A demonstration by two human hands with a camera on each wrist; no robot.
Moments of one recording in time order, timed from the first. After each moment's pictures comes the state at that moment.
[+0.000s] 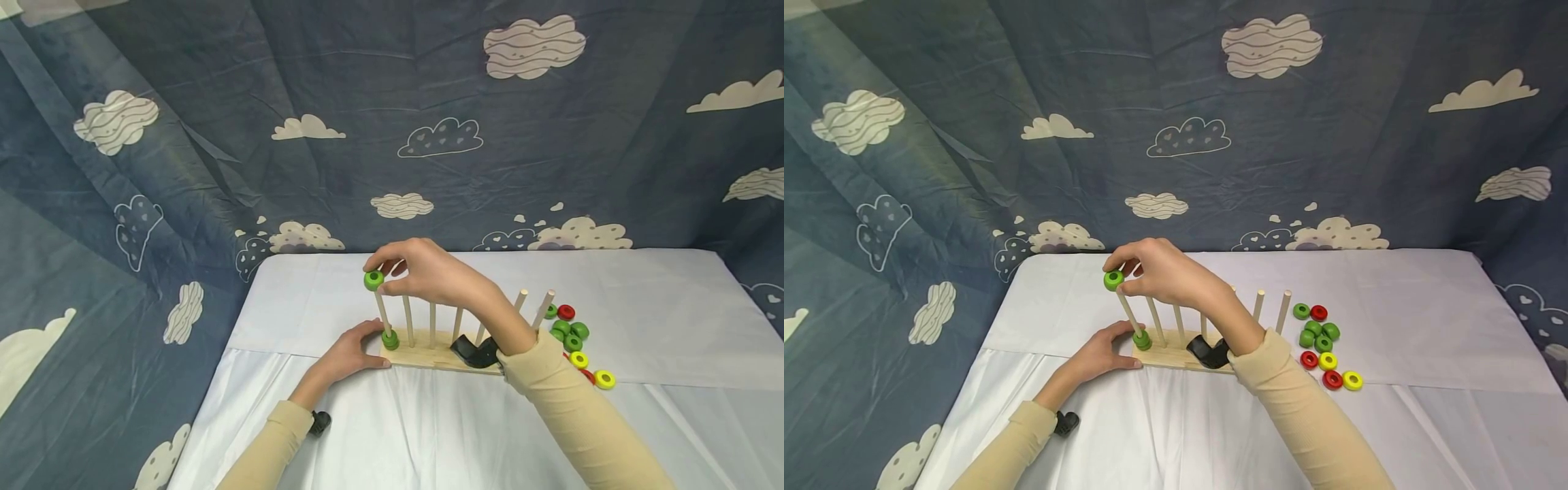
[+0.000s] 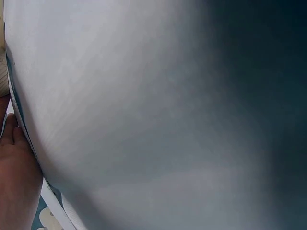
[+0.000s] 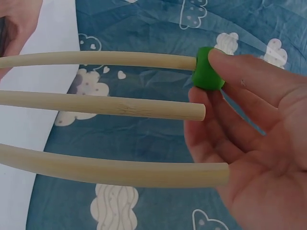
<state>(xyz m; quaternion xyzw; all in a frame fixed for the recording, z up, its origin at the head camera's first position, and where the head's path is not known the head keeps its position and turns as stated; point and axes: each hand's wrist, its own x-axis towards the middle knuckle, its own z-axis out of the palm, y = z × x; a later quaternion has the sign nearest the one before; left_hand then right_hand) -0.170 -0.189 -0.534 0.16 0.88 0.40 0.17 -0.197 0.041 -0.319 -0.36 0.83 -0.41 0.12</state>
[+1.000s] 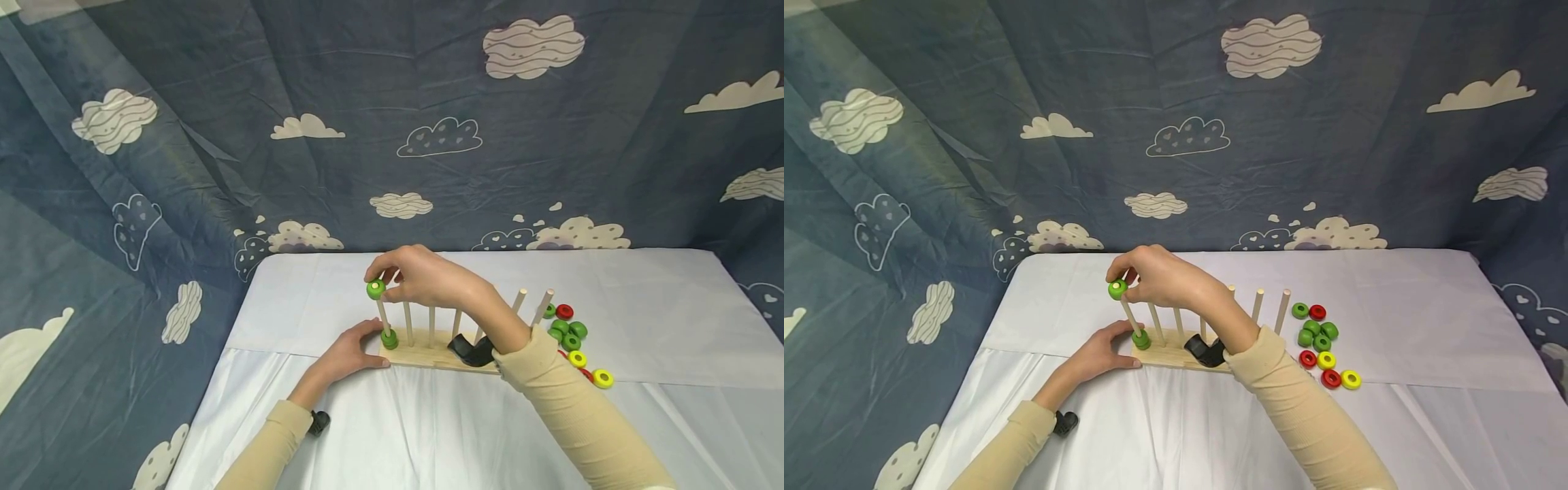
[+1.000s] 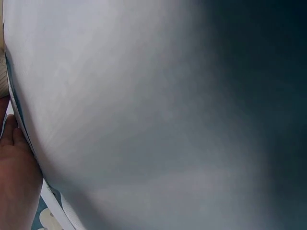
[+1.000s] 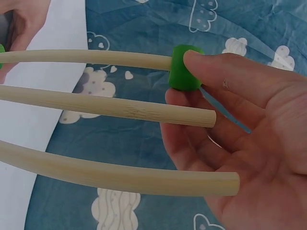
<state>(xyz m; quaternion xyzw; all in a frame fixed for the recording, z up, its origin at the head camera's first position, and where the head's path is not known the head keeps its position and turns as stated) -0.169 -0.189 -0.534 0.16 0.88 0.41 0.17 -0.198 0.035 -0.322 -0.37 0.85 -0.35 0.14</state>
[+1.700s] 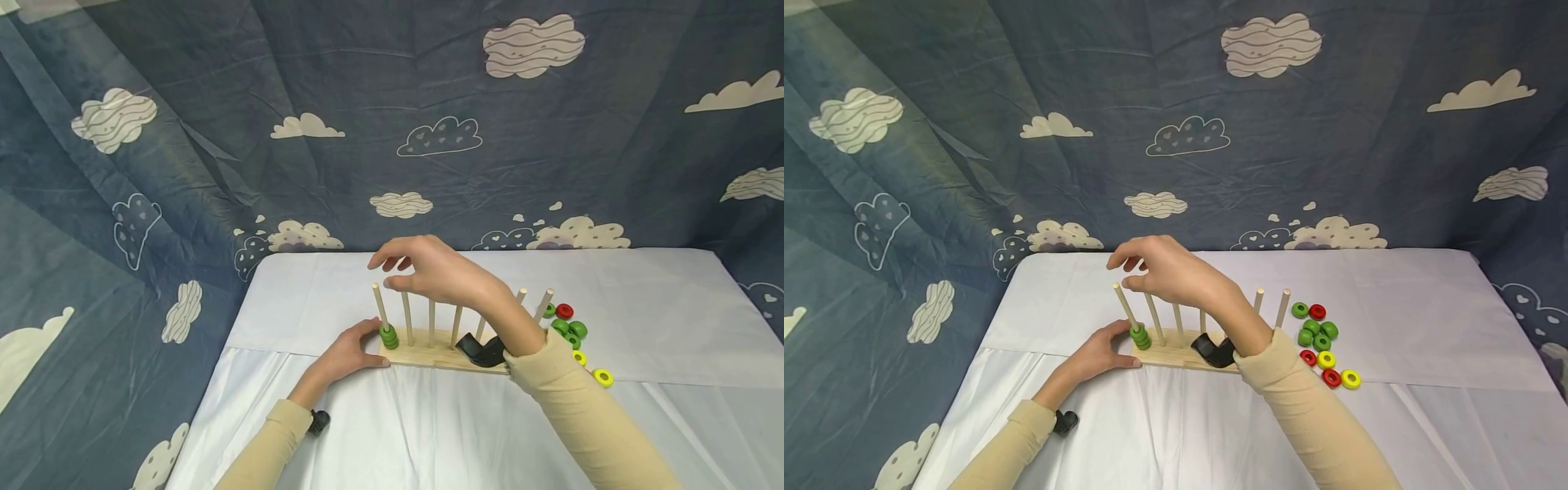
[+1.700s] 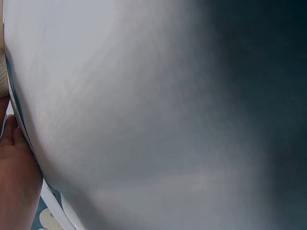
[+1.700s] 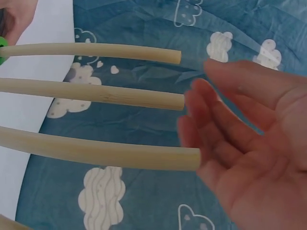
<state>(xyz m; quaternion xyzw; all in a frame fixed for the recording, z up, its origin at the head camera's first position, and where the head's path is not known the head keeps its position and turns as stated) -0.168 -0.189 -0.531 0.15 0.89 0.40 0.17 -0.190 0.048 -0.311 -0.35 0.85 -0.38 0.09</state>
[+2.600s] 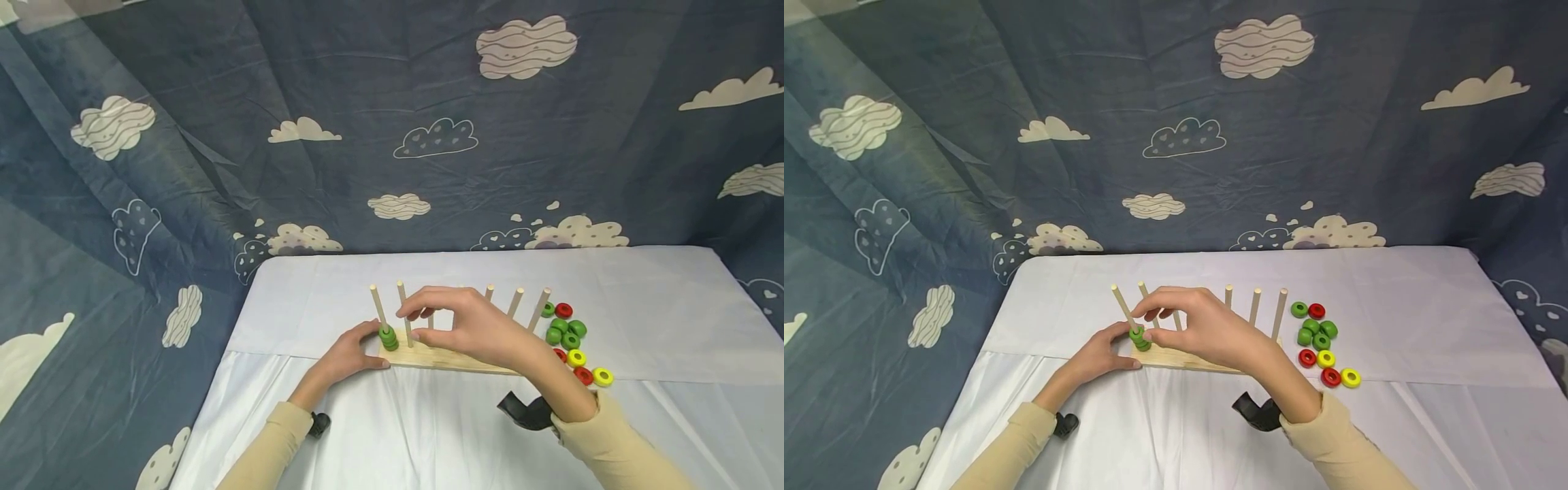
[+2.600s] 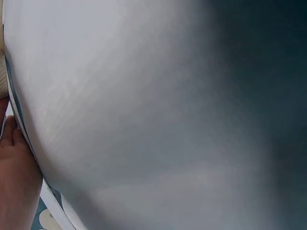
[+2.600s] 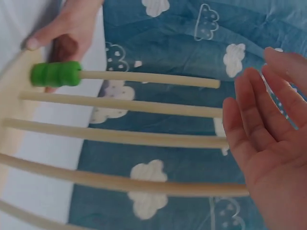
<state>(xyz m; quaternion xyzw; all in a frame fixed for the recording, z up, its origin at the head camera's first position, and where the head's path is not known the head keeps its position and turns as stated) -0.167 -0.186 -0.531 0.14 0.89 0.39 0.17 -0.132 0.089 -0.352 -0.38 0.80 -0.47 0.04</state>
